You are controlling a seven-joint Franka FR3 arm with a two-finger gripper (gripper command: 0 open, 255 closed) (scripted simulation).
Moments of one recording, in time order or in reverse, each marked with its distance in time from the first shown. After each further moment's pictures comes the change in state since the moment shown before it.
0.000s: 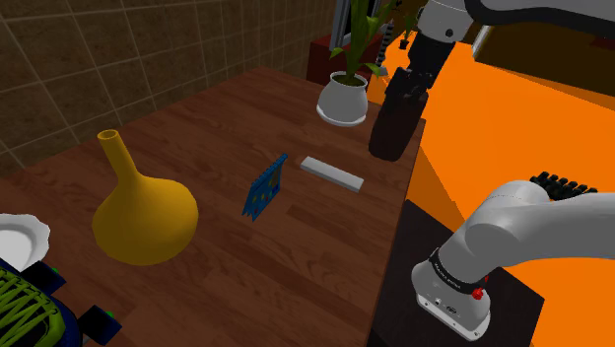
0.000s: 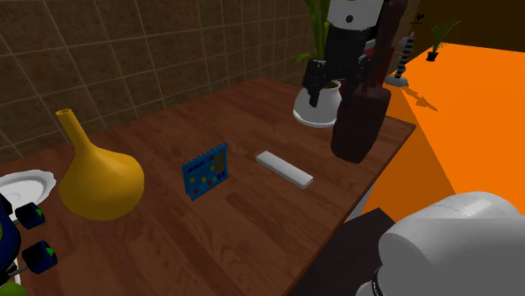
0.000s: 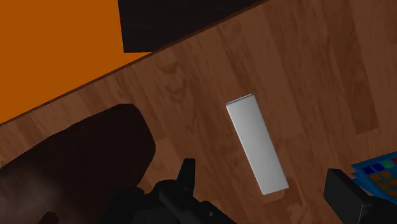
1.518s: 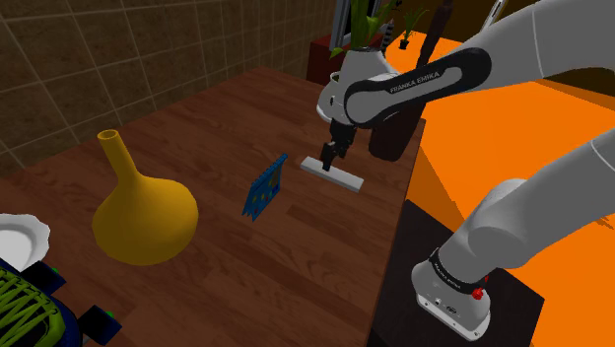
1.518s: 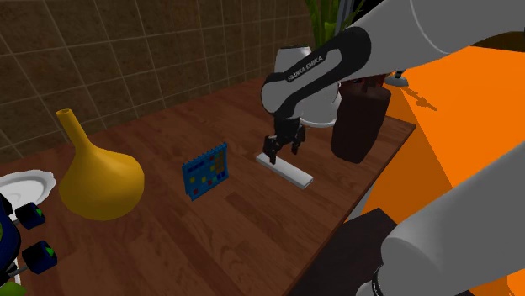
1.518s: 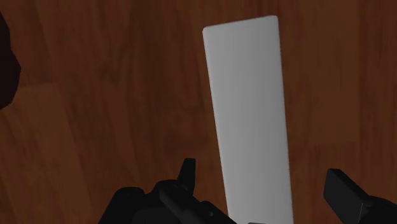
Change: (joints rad) arm 0.074 0.569 0.031 -0.166 0.014 0.648 -0.170
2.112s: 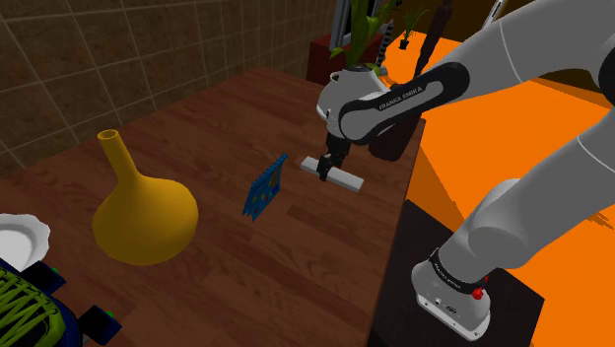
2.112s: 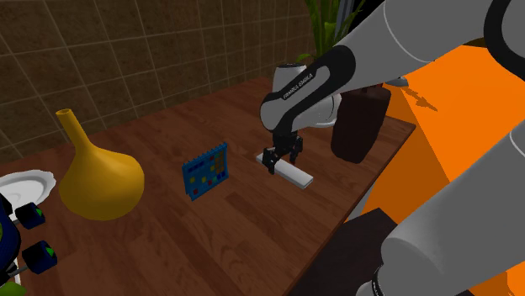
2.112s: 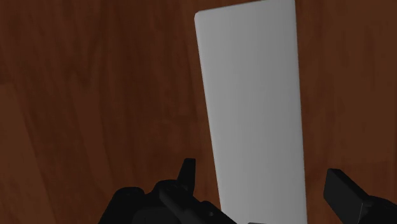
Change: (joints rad) arm 0.003 0.084 0.007 -0.040 -0.002 0.123 0.001
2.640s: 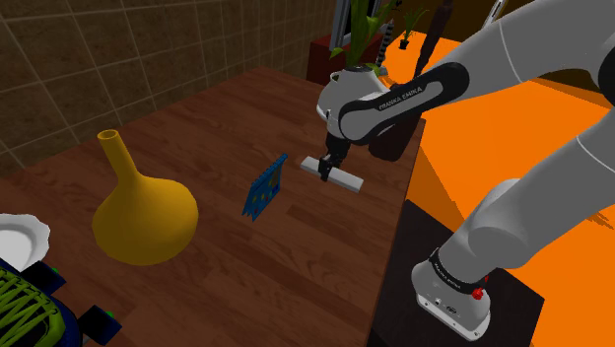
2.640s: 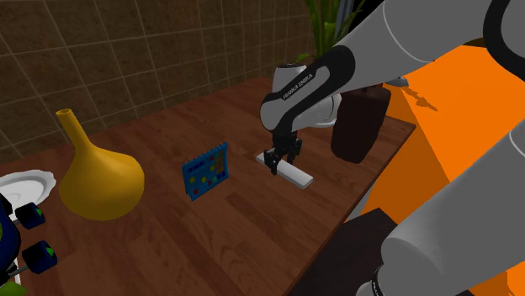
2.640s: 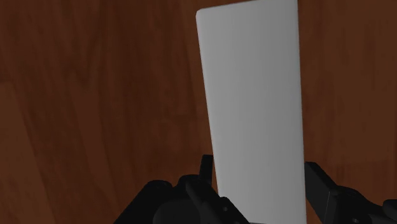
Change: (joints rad) arm 0.000 0.001 0.001 0.000 0.000 0.003 0.000
